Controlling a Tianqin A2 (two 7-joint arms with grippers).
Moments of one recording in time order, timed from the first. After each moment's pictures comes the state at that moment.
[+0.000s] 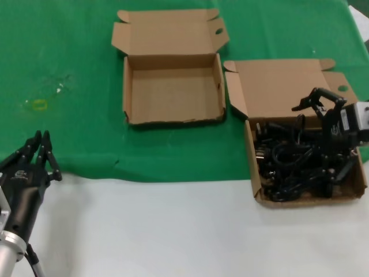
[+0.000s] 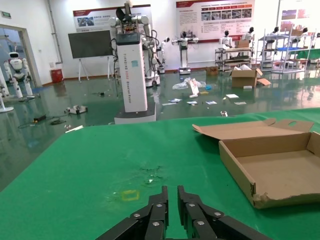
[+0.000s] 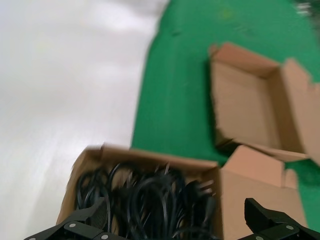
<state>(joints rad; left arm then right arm) 0.00 -0.30 1.60 -1.60 -1.80 0.00 0.00 1.02 0.90 -2.33 1.22 1.63 -1.08 -0.19</state>
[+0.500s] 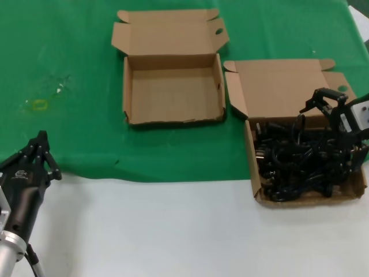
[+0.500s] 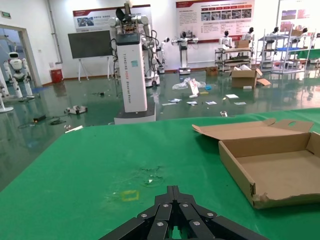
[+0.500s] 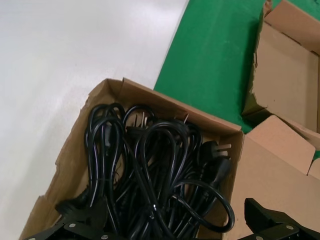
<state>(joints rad) 0.00 -0.30 1.60 -1.60 -1.80 0.00 0.00 1.16 0.73 -2.32 0.94 1.39 -1.23 -0.45</state>
